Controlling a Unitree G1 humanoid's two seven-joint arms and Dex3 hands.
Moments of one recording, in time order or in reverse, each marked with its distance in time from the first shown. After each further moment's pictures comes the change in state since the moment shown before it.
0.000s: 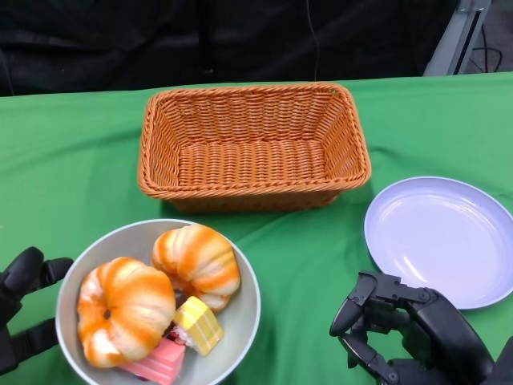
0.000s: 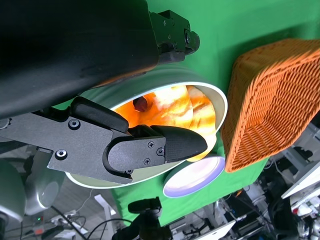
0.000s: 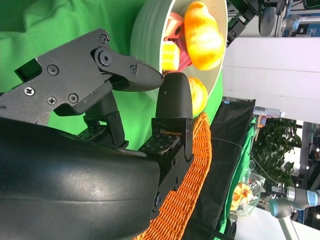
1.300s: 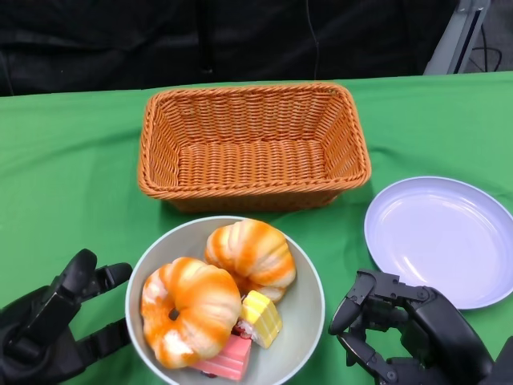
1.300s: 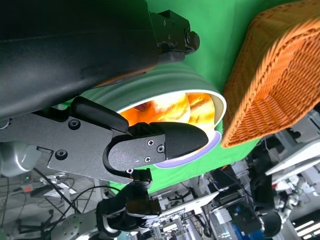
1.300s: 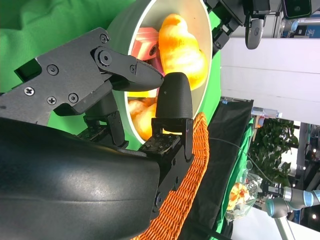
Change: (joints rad) left arm -0.004 -0.228 0.034 -0.115 -0.094 0.112 0.180; right arm -0.006 0.000 0.003 0.002 -0.005 -0.009 -0.004
